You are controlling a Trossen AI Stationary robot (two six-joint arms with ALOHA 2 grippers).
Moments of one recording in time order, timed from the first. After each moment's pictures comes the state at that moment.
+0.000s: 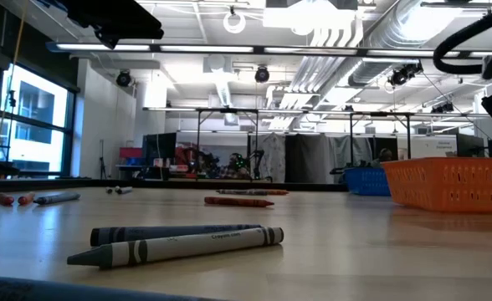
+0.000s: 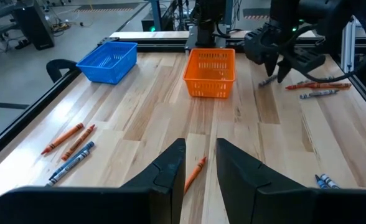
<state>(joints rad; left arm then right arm) -0.46 1.01 0.60 0.00 -0.61 -0.17 0.71 1.66 0.88 -0.77 -0.14 1.65</state>
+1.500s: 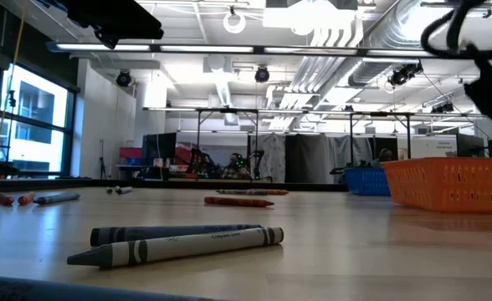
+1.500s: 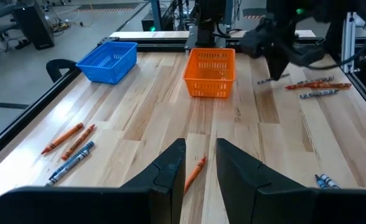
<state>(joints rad) -0.46 1.01 0.60 0.00 -0.61 -0.17 0.69 1.58 0.87 -0.73 -0.10 1.70</state>
